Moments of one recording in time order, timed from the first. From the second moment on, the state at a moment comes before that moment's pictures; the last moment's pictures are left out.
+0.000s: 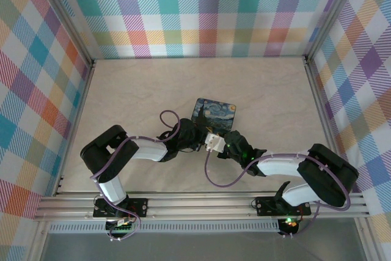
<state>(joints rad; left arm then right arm) -0.83 1.73 0.68 0.54 0.10 -1.63 0.87 1.38 0.38 0.42 0.23 -0.64</state>
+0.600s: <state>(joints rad) -0.82 1.73 0.69 0.55 0.06 -1.63 0.86 1.38 0.50 0.24 0.21 -0.48</state>
